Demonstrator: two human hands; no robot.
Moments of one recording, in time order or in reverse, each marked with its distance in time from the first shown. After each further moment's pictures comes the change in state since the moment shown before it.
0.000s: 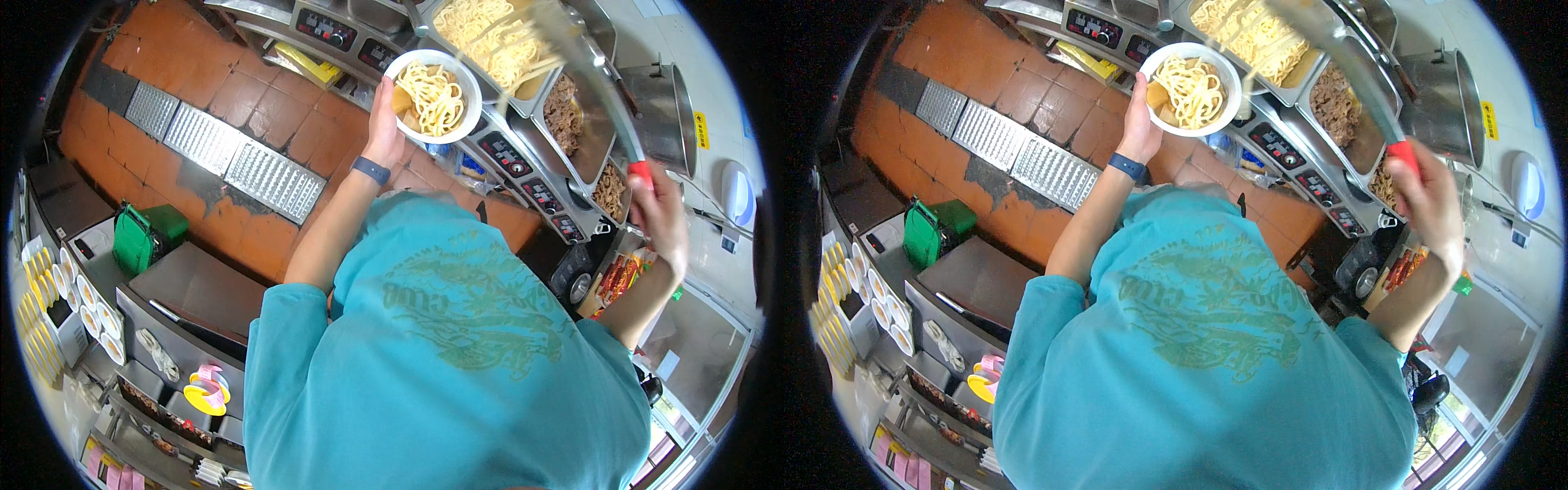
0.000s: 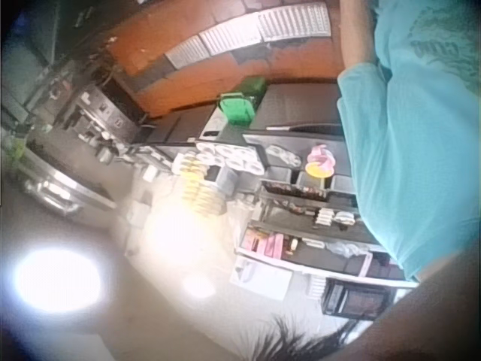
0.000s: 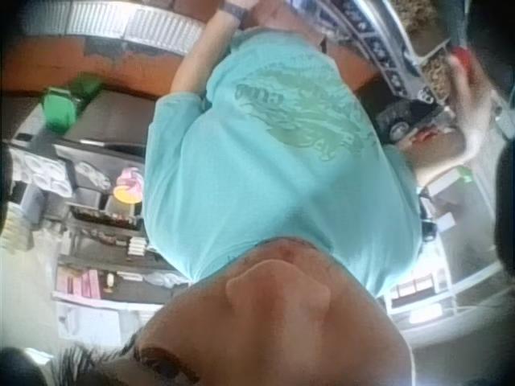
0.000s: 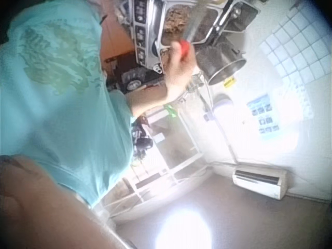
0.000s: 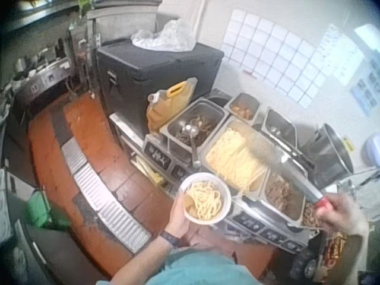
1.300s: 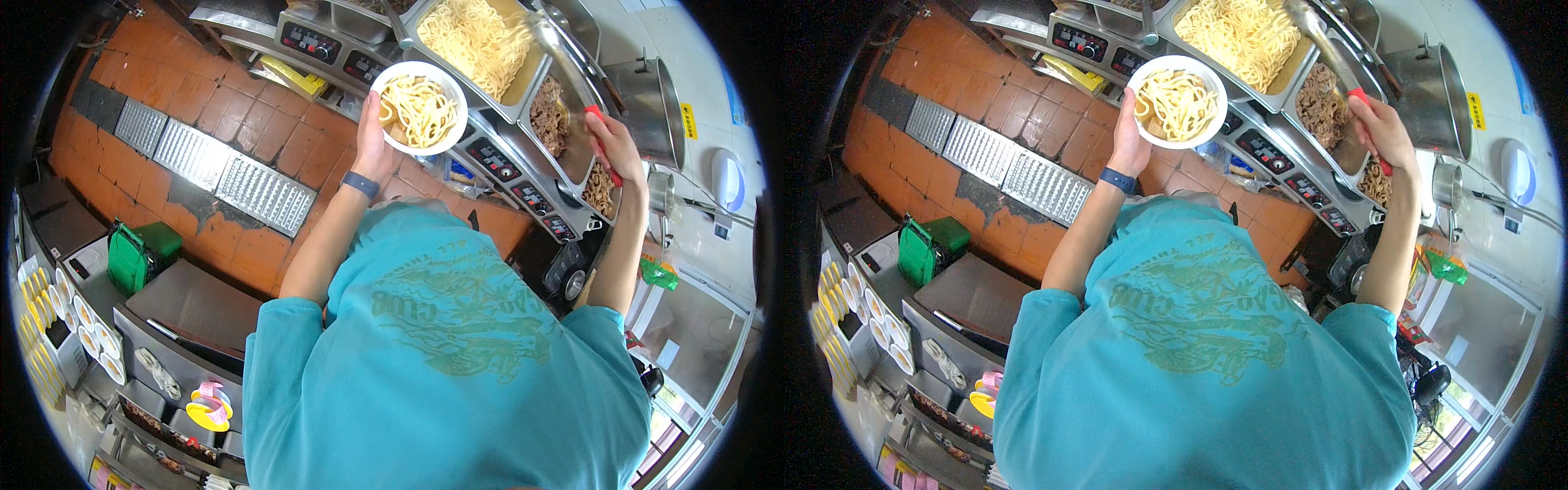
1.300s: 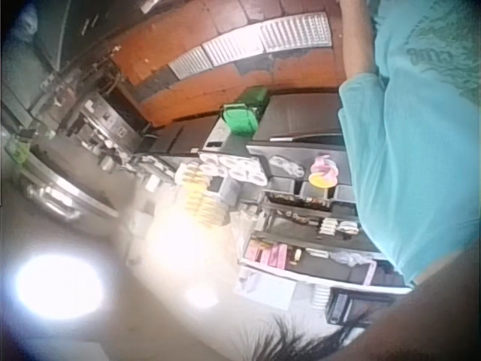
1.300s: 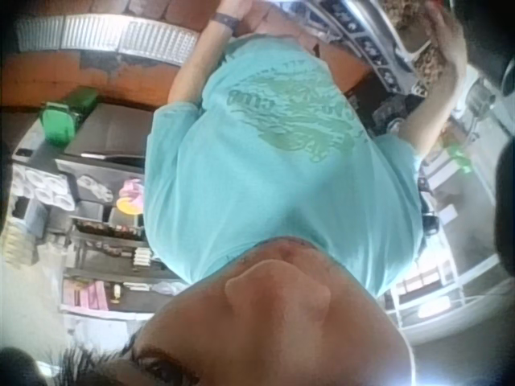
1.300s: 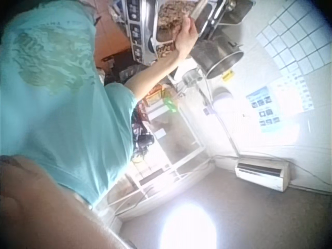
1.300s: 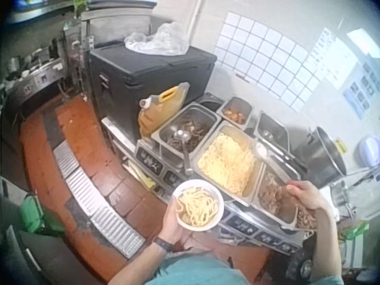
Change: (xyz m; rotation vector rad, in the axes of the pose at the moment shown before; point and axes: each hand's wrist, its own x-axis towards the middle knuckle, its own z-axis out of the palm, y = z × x) left_hand -0.009 0.008 0.014 0.068 -0.004 -0.004; right_hand 0.118 0.069 0.014 0.128 -0.083 0.019
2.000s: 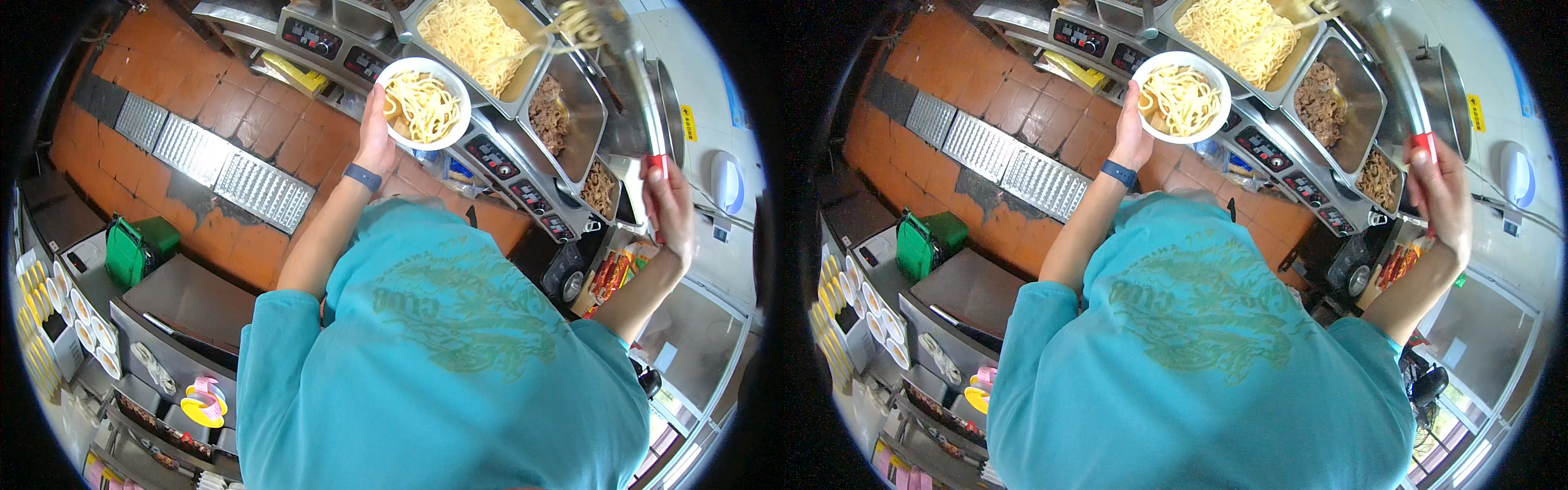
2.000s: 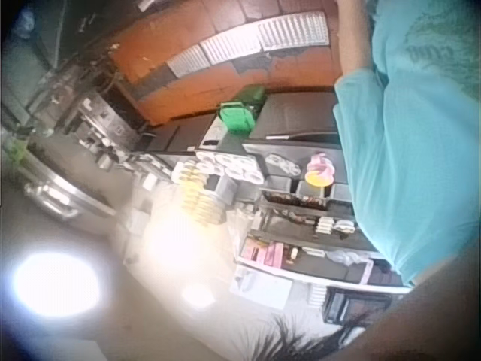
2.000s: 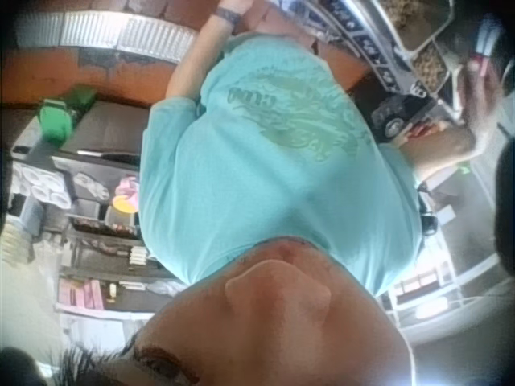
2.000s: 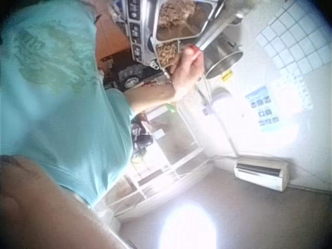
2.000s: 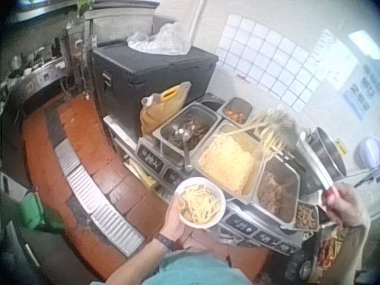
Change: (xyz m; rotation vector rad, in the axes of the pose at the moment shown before) left_hand 0.002 -0.004 -0.002 -0.001 0.033 -0.012; right_hand -0.125 -0.066 -0.026 0.014 0.147 -0.084
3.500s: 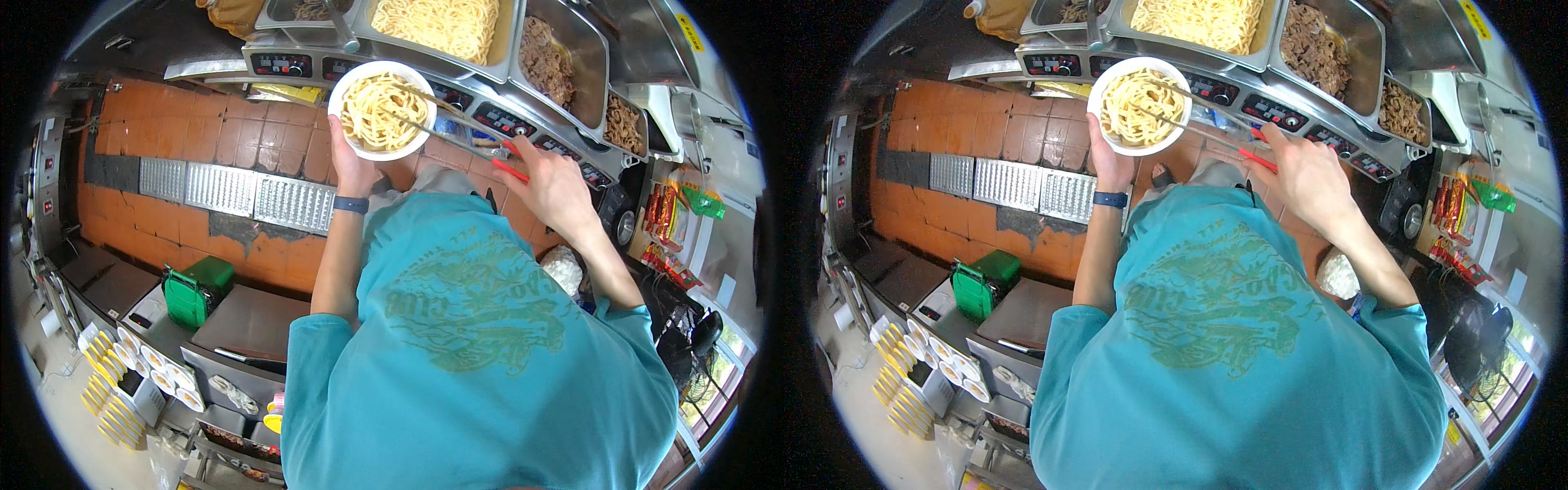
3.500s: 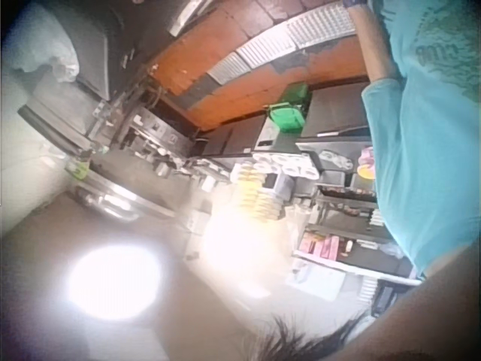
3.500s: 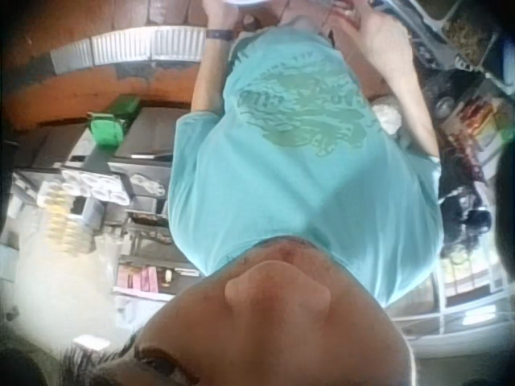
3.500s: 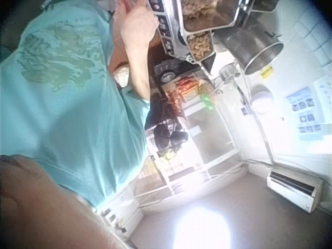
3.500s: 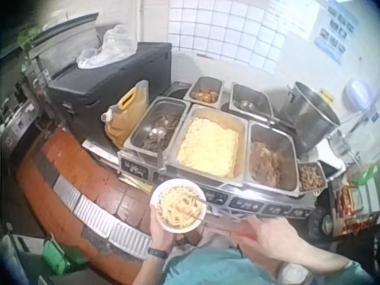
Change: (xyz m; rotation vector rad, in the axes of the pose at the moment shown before) left_hand -0.012 0.016 -0.029 0.018 -0.020 -0.022; right_hand -0.002 0.041 0.177 -0.584 -0.123 -0.135
